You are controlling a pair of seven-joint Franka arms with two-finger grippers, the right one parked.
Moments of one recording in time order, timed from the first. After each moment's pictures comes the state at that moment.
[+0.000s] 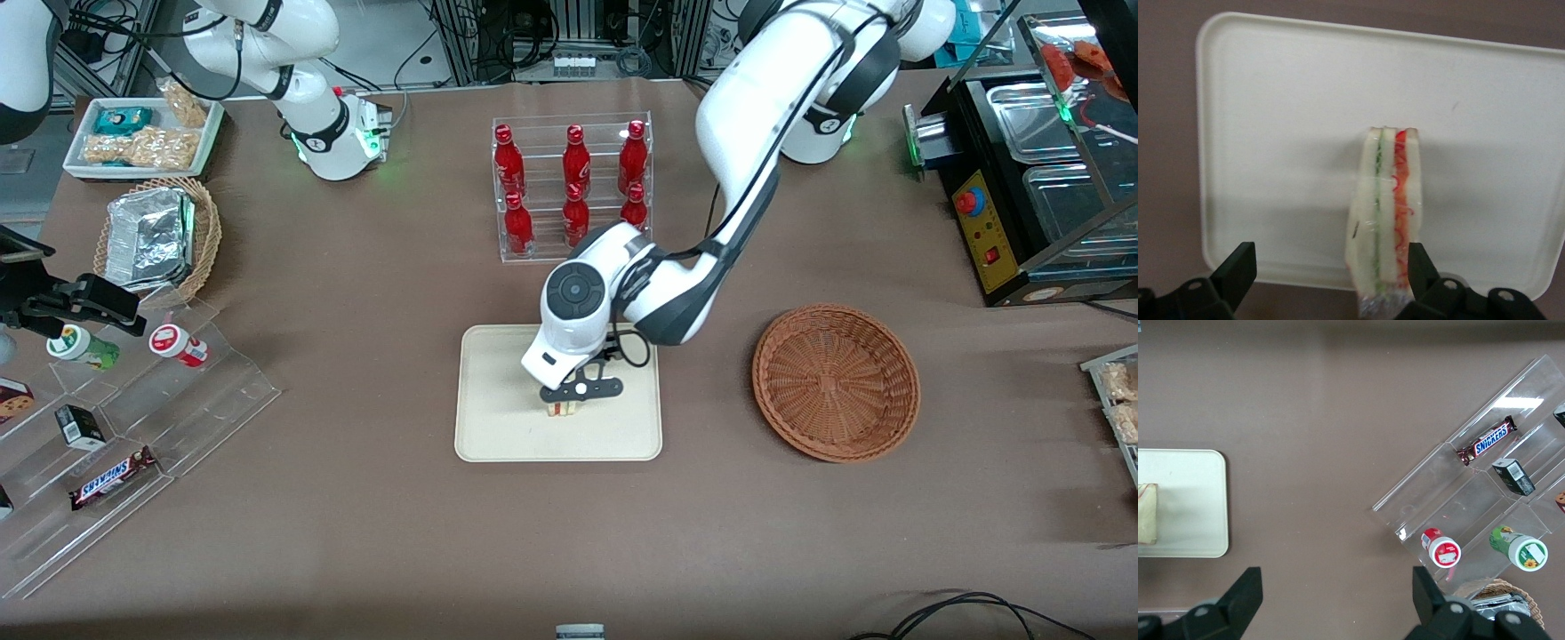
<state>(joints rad) -0.61 0.81 -0.17 -1.17 0.08 1.91 -0.87</state>
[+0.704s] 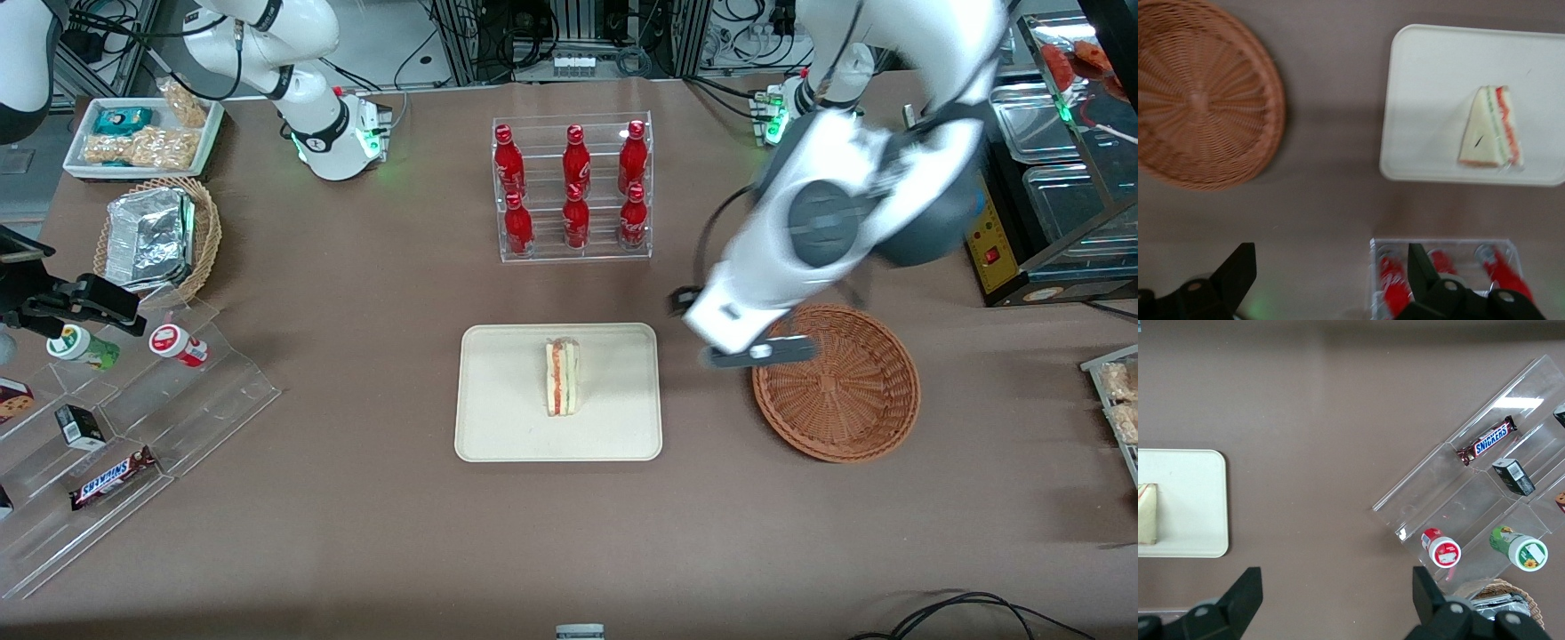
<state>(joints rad) -0.27 0.32 -0.16 -1.39 -0.09 1.51 -0.47</state>
